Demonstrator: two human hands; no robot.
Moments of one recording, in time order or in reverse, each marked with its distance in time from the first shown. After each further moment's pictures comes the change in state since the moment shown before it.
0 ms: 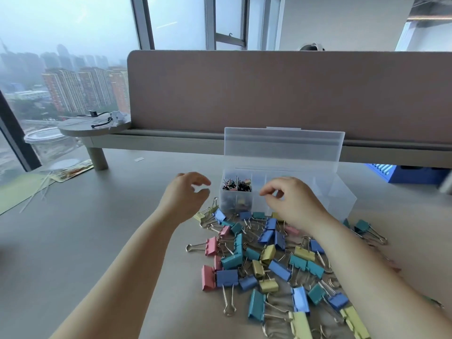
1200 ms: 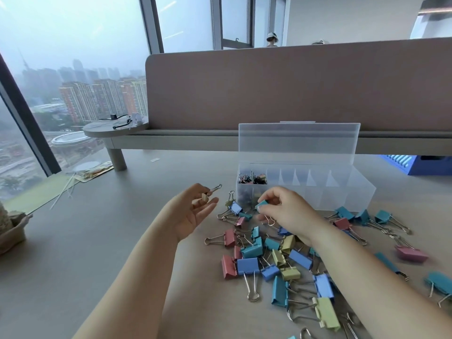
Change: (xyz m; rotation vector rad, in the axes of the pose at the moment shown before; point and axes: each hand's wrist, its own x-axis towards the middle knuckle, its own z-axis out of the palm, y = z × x) left_hand -0.029 -0.021 -0.012 -1.337 -0.093 -0.667; right_hand -0.017 -0.028 0.044 0.463 -0.114 0.283
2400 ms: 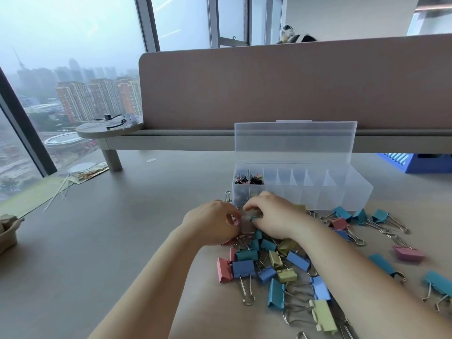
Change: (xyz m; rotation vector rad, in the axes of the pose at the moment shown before) left_hand -0.011 -0.029 0.028 1.840 -0.159 0.549; right_hand 0.019 0.002 0.007 -0.721 -0.216 -0.081
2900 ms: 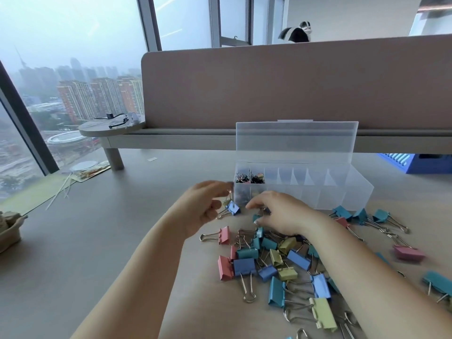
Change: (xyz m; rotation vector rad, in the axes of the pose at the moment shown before) left_hand 0.004 -0.007 -0.022 -1.272 0.009 -0.269; right_hand -0.006 0.009 -0.010 0.039 -0.007 -0.048
